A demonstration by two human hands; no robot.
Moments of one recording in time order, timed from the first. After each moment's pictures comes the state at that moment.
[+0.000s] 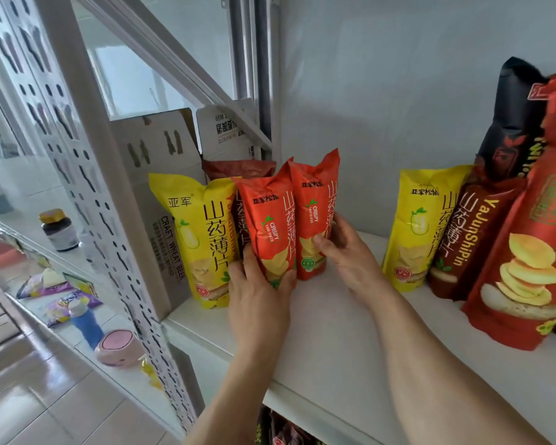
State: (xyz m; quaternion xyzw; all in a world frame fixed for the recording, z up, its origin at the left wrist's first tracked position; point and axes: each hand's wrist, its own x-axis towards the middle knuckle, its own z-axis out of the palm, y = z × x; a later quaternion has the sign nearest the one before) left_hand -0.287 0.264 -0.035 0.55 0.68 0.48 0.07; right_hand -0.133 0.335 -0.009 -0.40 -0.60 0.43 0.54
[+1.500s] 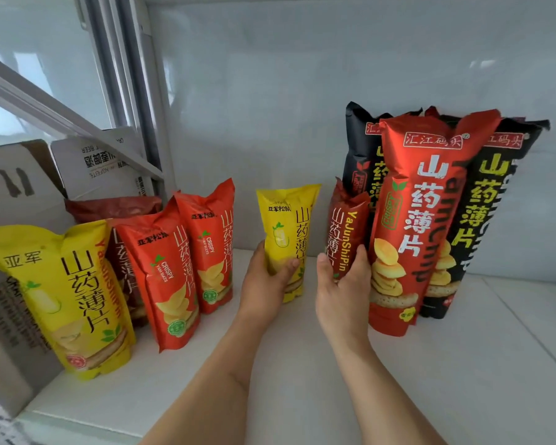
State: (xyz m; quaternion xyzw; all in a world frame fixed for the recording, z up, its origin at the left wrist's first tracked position) left_hand -0.155 0.333 -0.016 0.62 0.38 0.50 0.47; right_hand -0.054 0.255 0.002 -0.70 -0.39 0.03 0.60
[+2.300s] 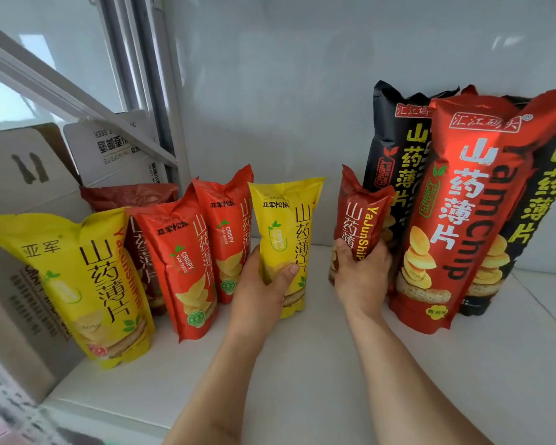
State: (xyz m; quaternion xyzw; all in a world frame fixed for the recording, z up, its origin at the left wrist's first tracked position) left_hand -0.198 0.303 -0.015 0.61 0.39 0.52 0.46; right_hand -0.041 0.298 -0.008 -0.73 -0.31 0.06 0.61
